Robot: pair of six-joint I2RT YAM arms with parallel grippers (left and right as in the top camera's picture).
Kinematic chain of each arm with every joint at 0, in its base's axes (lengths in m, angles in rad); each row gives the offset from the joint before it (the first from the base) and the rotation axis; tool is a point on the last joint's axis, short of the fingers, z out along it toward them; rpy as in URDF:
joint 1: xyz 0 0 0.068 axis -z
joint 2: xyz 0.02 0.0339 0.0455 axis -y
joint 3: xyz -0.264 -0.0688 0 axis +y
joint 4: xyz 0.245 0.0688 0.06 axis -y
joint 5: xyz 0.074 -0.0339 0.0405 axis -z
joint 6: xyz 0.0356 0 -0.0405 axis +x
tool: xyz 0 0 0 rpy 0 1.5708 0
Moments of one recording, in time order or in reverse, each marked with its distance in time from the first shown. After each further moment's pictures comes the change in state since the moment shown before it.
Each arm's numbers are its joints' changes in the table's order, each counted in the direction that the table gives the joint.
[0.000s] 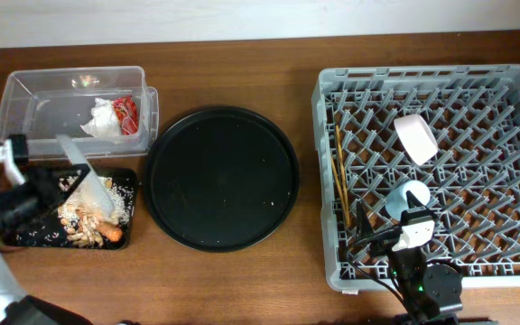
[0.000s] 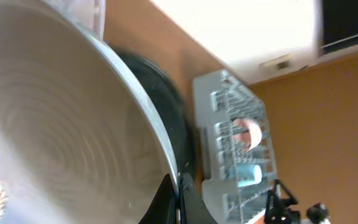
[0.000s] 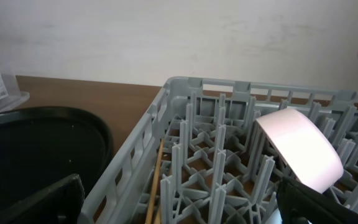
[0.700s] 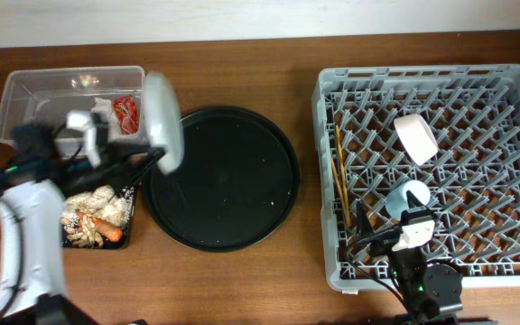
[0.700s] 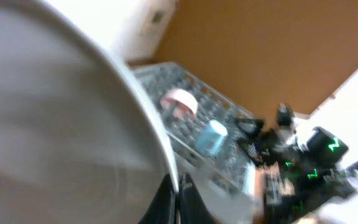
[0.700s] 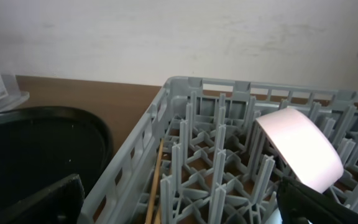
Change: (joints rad) left arm 0.460 0.010 0.076 0.308 0.320 0.377; right arm 0.000 -0.001 0.000 0.000 0.000 0.000
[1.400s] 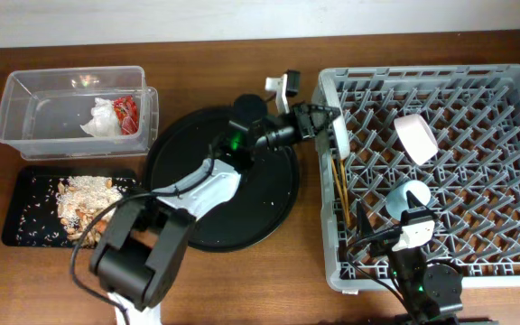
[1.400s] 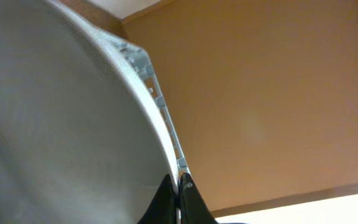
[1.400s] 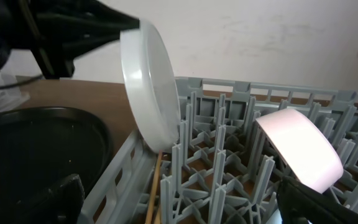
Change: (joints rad) left arm 0.872 -0.481 -0.011 1.655 -0.779 -1.949; right arm 0.000 0.001 0.000 0.000 0.000 0.000
